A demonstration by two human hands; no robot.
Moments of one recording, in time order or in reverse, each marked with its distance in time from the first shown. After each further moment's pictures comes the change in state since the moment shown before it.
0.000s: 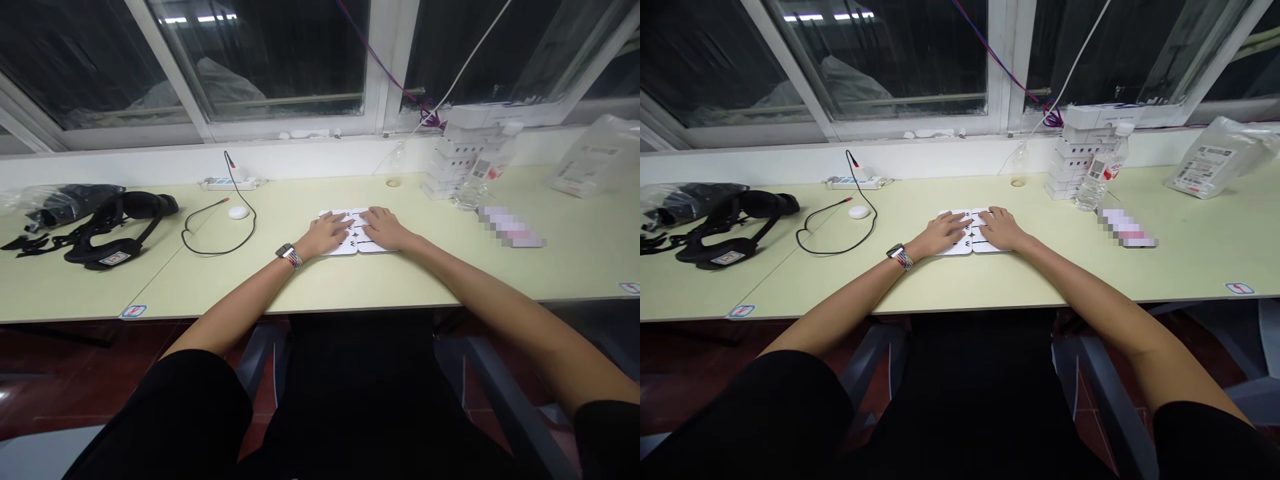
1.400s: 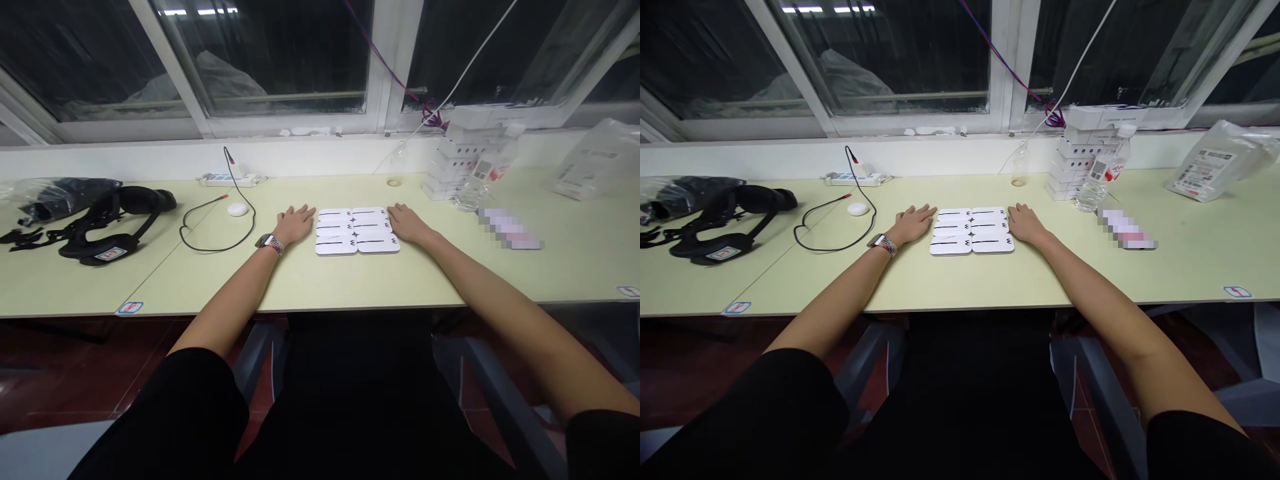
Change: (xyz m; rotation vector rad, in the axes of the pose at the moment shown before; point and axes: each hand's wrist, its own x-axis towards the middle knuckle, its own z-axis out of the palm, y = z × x) left_hand 0.001 -0.078 -0.016 0.055 0.084 -0.360; right_hand 0.008 0.073 0.000 -0.041 0.076 0.165
